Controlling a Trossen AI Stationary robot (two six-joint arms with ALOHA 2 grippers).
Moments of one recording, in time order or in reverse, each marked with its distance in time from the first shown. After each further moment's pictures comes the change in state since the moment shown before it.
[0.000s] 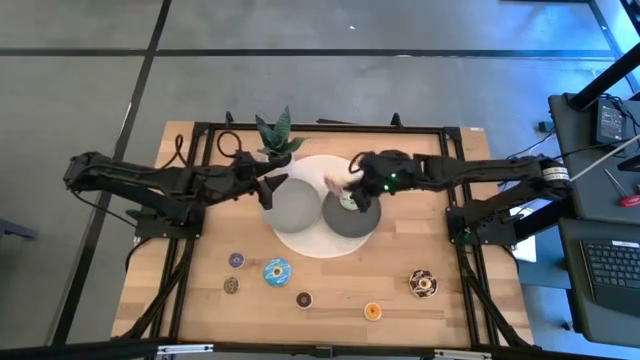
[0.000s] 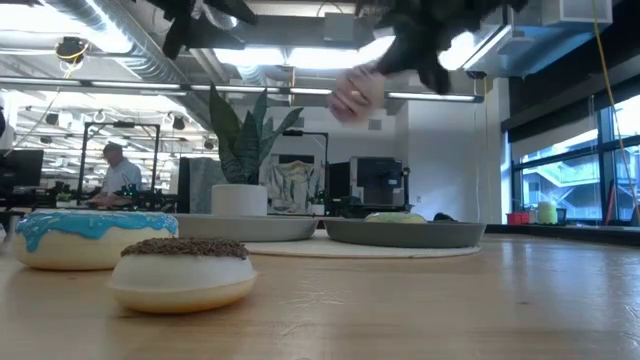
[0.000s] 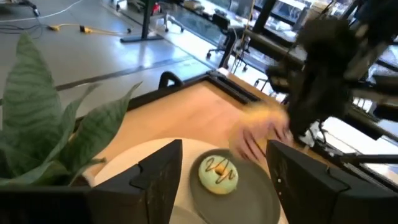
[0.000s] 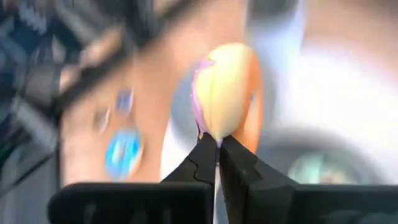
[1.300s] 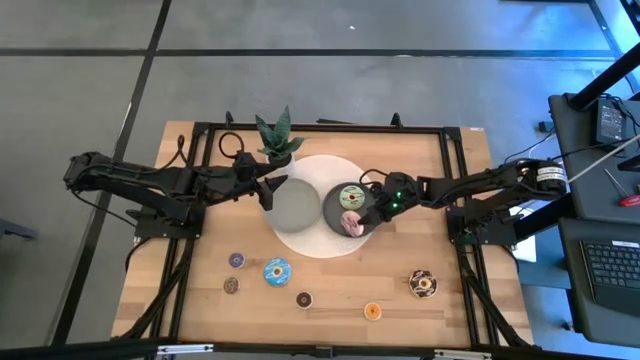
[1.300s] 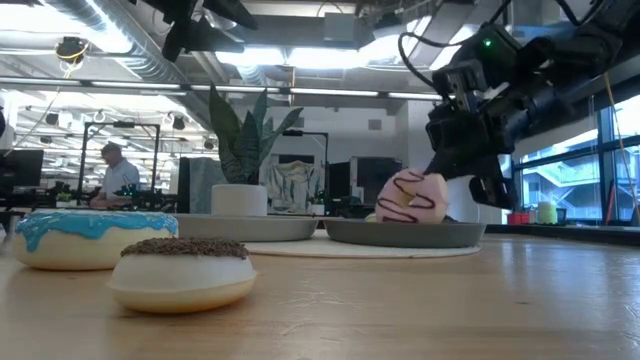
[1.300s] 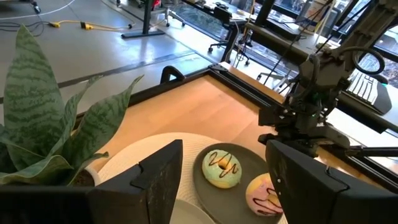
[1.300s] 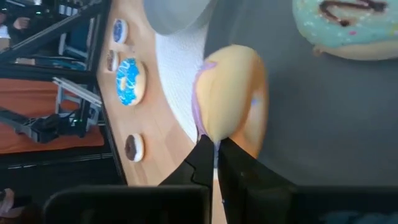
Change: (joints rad) left arm 0.001 0.009 0.000 -0.017 0.007 0.000; right arm -0.075 0.051 -0.570 0.619 -0.369 0.398
